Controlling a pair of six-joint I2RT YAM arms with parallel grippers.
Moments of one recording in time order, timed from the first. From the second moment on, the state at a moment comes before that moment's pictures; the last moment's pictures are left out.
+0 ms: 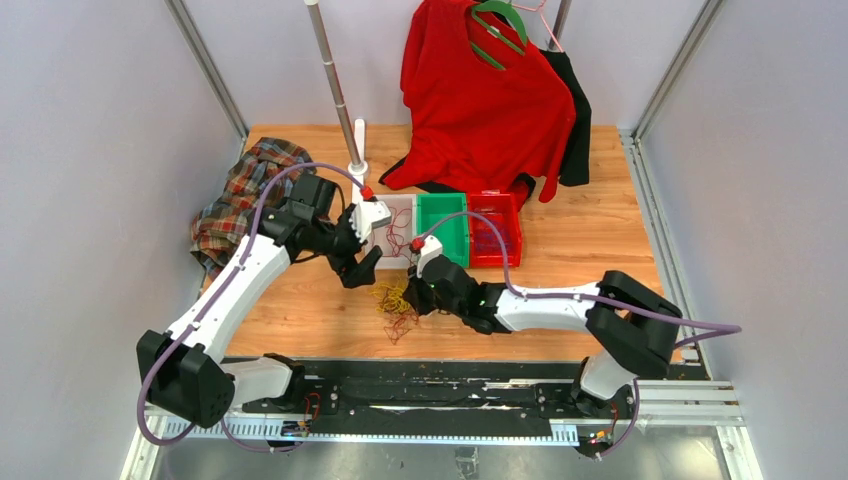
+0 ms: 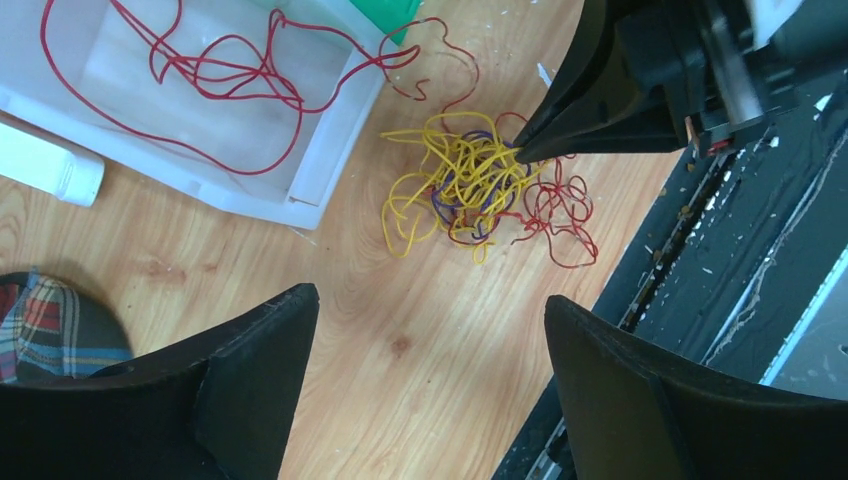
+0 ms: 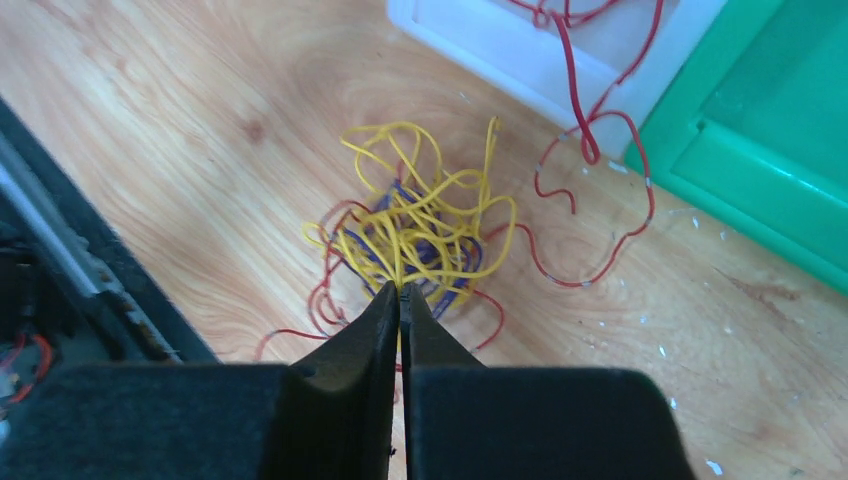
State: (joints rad) left arm -0.35 1.22 1.09 -0.89 0.52 0.55; right arm 1.09 1.60 0.77 0.26 0.15 0.47
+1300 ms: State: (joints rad) left arm -0.37 1.07 1.26 -1.22 0.76 0.91; right arm 1.09 1.35 0.93 0.30 -0.29 0.40
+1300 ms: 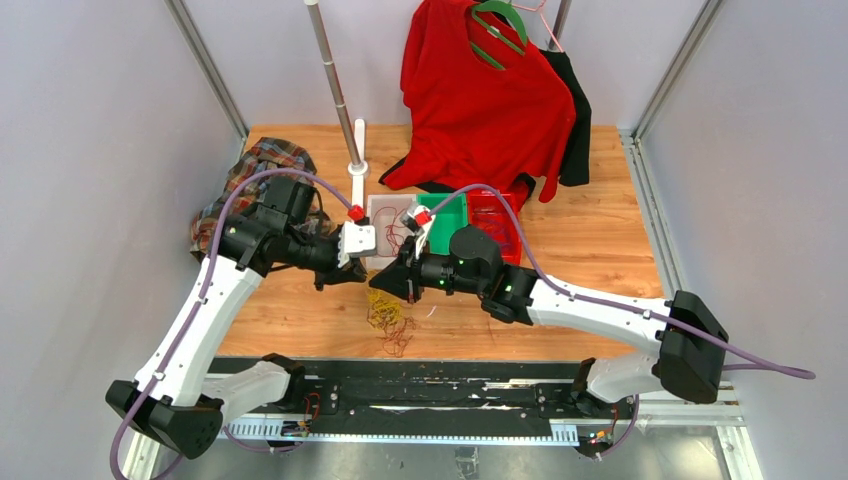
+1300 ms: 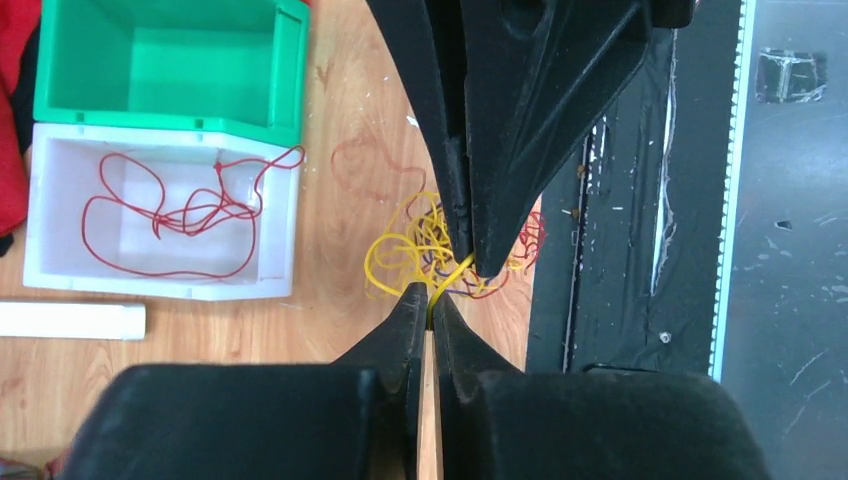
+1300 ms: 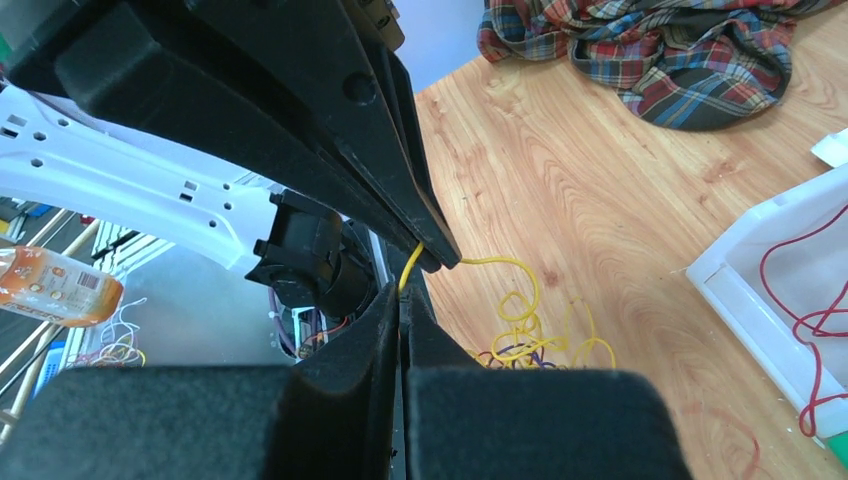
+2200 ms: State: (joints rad) left arm -0.38 0.98 1.26 -1.02 0.57 0.33; right arm 1.15 1.38 0.91 0.35 0.19 0.31
